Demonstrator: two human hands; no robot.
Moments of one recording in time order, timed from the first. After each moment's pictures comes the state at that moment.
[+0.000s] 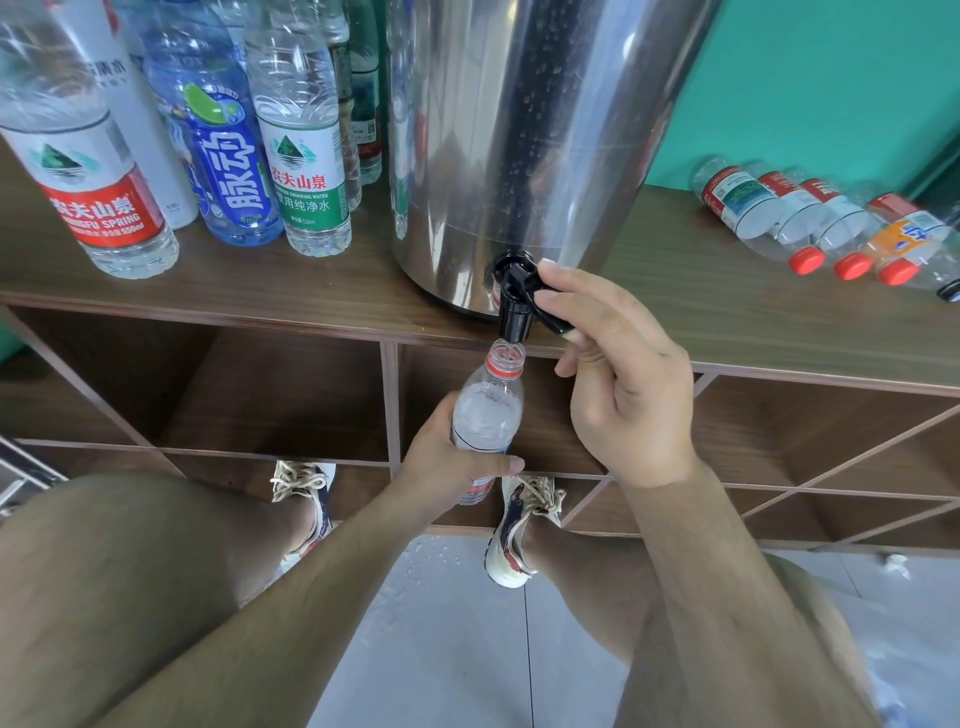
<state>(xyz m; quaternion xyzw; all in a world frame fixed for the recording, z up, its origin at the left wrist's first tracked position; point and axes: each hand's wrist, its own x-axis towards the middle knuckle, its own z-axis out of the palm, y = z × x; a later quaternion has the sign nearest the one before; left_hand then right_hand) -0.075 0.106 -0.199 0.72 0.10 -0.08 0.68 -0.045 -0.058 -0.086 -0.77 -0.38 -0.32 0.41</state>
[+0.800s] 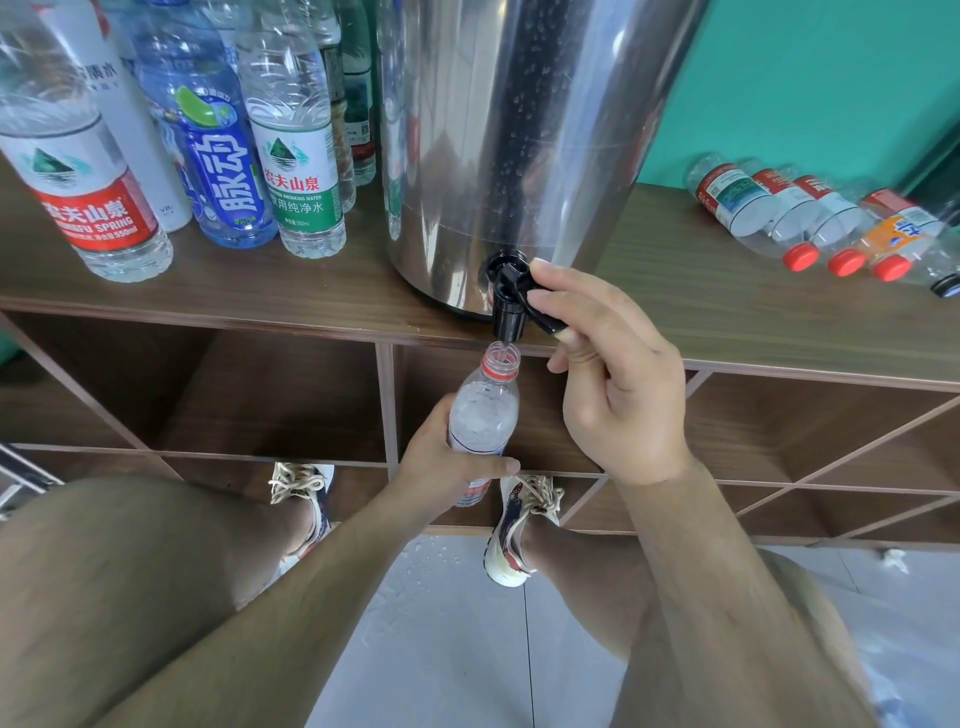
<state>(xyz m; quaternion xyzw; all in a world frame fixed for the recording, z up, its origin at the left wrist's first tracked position) -0.077 0.105 -0.195 0.72 0.11 -0.08 0.68 -0.049 -0.056 -0.082 -0.77 -0.38 -0.31 0.41</state>
